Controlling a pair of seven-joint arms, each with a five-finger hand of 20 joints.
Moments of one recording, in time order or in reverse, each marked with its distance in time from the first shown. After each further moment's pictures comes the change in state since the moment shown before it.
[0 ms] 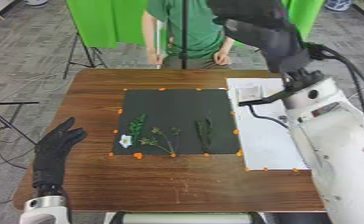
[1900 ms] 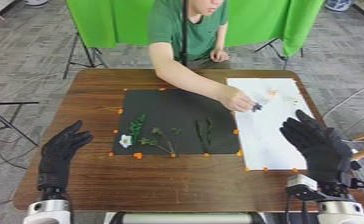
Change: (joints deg) left arm 1.6 -1.3 0.4 -1.5 3.9 -1.4 -1.5; right arm -43.7 -14.8 20.2 3.4 34.3 2.8 -6.0
